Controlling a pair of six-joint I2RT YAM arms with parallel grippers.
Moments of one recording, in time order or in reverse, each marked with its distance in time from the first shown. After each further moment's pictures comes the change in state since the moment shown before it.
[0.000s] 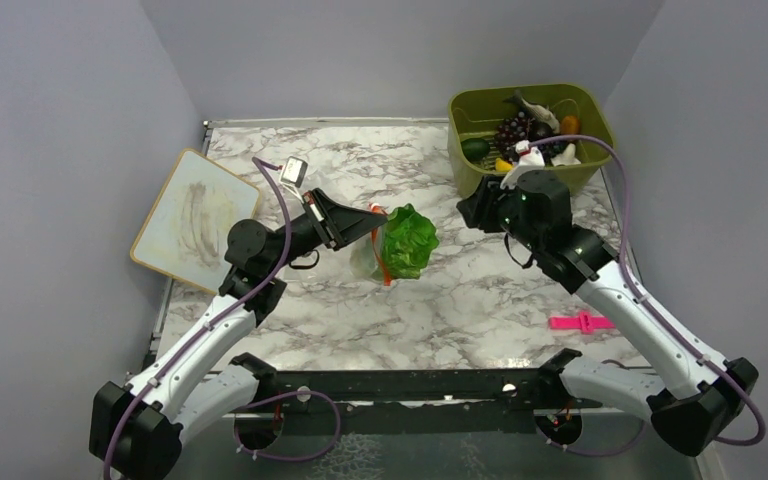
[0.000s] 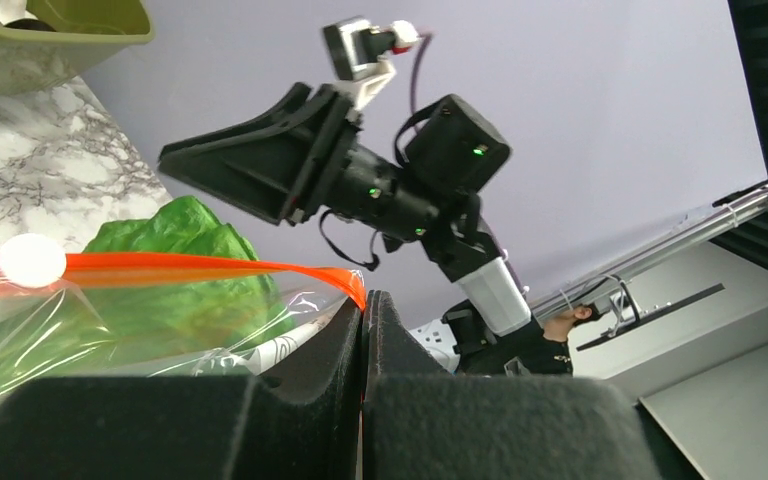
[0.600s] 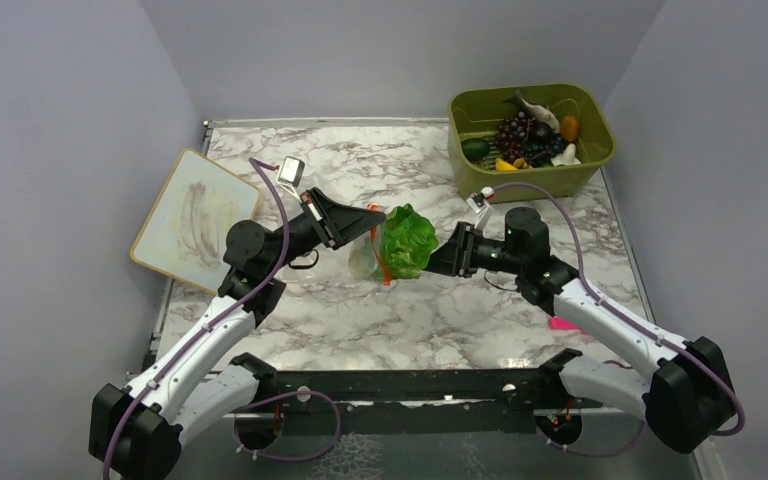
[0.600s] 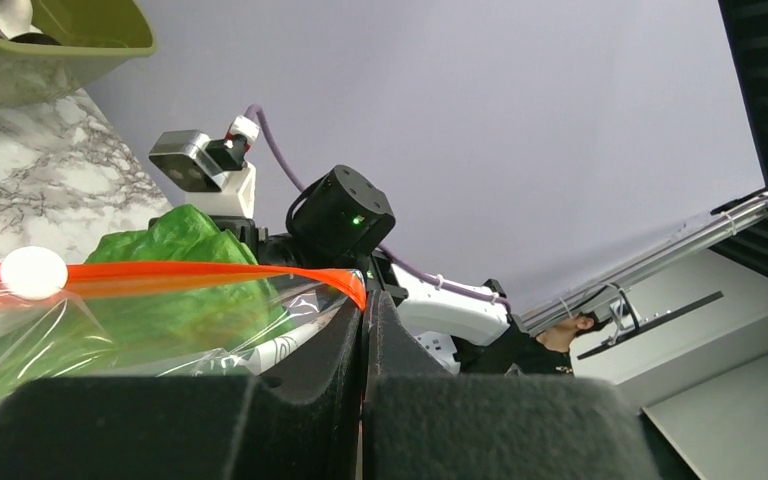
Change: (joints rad) left arm 0.000 -0.012 0.000 0.000 -0.023 0.000; right arm -0.096 0.024 -0.446 0.515 -0.807 0.358
